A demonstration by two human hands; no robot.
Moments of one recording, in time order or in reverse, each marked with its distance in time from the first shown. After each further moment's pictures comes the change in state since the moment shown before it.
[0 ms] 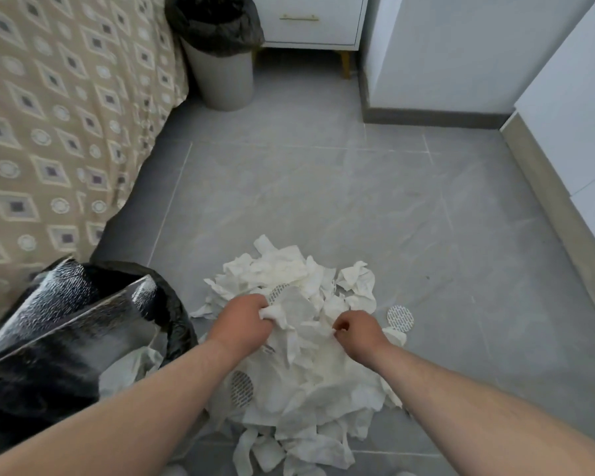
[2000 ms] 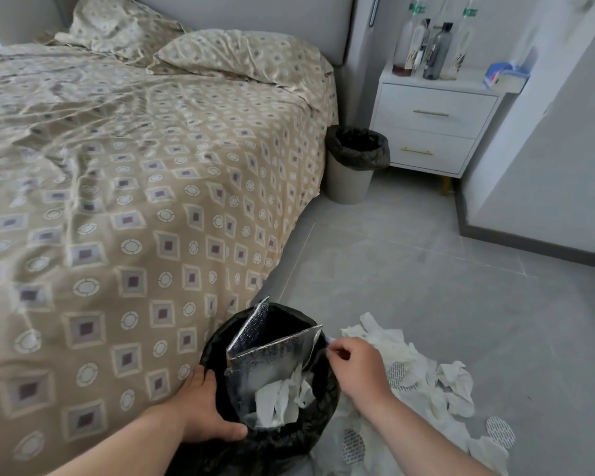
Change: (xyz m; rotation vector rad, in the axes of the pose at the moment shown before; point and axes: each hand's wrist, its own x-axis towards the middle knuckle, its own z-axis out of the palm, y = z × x) left_hand -0.181 -0.181 -0.185 0.153 -0.219 -0.435; right_hand -0.108 -0.263 0.052 0.189 0.178 -0.382
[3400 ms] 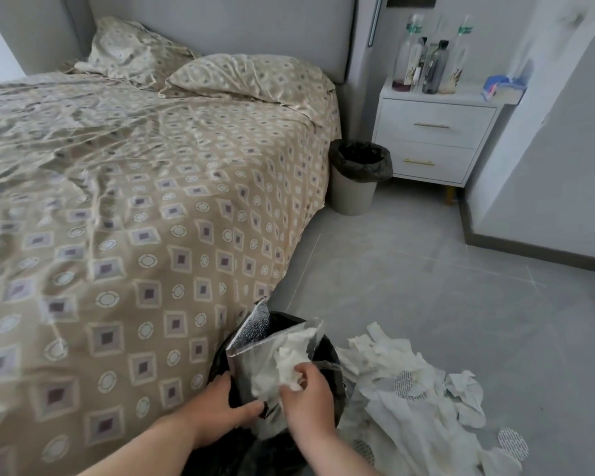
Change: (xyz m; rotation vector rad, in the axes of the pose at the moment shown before) left_hand 0.011 -0.005 0.009 -0.337 0.144 0.199; right_hand -0.040 -0.038 0.078 0.272 -0.010 0.202
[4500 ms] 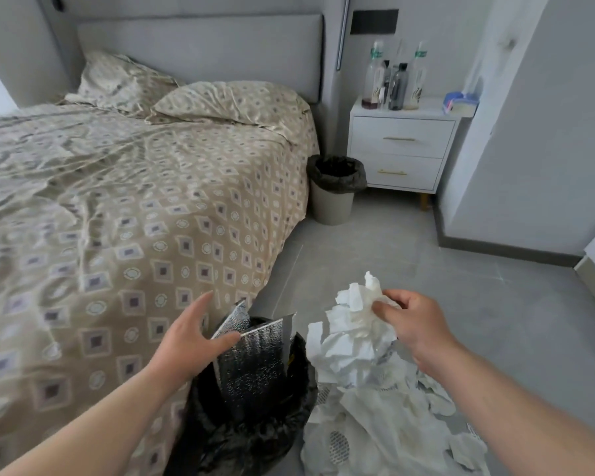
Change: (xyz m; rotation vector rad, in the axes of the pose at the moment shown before) left_hand -0.054 0.102 -0.063 -0.155 0.471 0.074; right_hand 0.007 -0.065 -0.235 0.261 0.098 -0.155
